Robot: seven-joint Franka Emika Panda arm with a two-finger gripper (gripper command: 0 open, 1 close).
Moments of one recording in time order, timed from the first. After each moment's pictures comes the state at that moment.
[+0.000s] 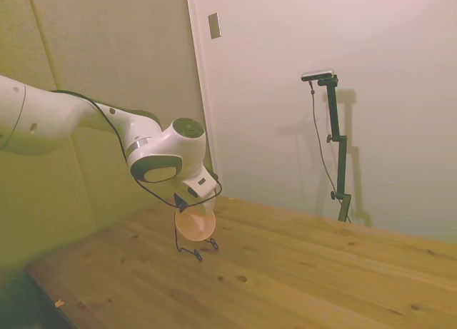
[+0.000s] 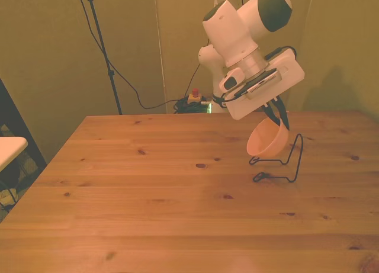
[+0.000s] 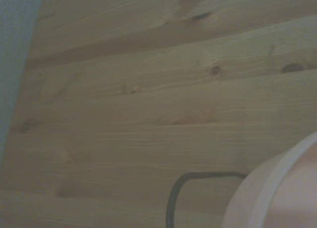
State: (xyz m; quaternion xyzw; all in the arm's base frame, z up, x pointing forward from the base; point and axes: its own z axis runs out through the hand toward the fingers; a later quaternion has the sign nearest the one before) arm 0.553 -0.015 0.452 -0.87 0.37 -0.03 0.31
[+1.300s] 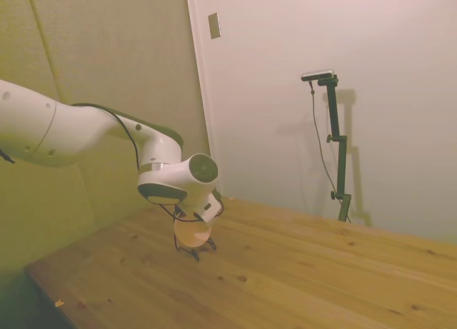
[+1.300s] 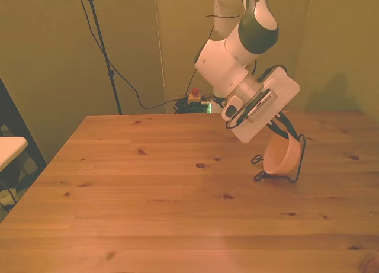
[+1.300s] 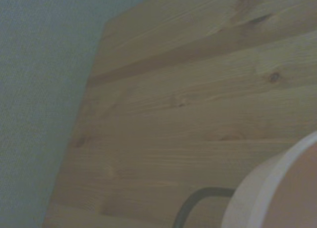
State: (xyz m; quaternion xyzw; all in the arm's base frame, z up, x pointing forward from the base) arm 0.561 -0.018 0.388 -0.84 0.33 -0.03 0.43
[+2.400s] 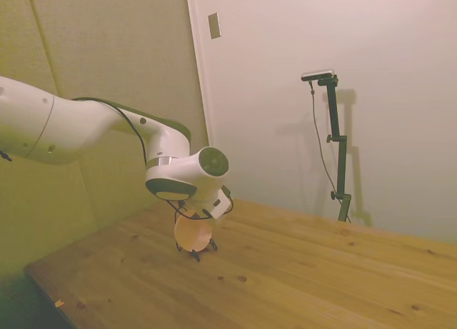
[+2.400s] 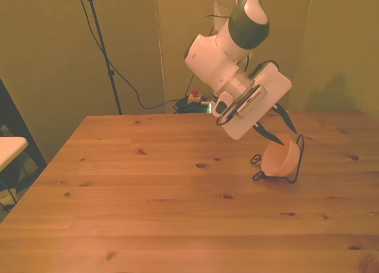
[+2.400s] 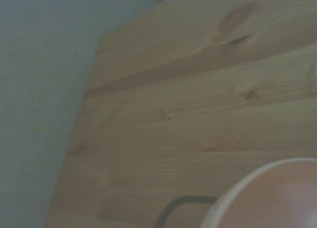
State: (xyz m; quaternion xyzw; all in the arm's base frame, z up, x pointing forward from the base) arm 0.555 -0.061 0.422 -0.84 0.35 -0.03 0.42
